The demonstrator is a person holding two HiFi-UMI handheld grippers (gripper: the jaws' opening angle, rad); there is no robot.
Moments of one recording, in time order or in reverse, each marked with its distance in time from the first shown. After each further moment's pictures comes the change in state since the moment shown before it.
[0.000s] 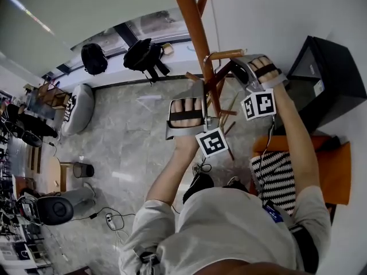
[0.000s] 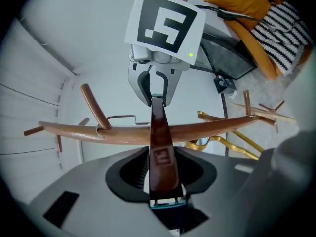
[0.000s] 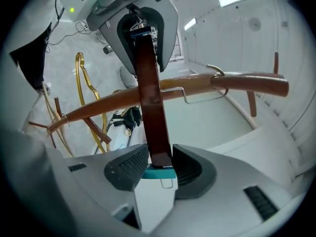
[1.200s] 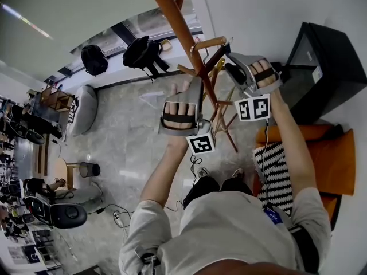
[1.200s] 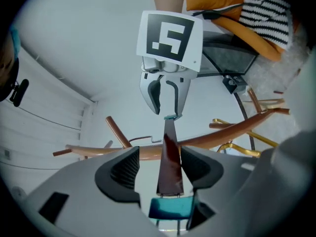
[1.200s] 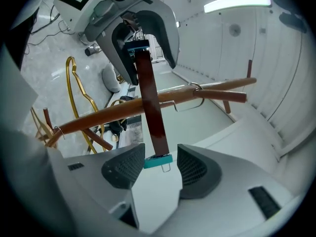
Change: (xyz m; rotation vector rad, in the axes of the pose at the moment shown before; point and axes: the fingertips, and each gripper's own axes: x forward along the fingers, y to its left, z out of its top) left arm -0.037 0.009 0.033 0.054 -0.226 0.240; right arm -0.041 0.008 0.002 0.127 -0.001 -0.192
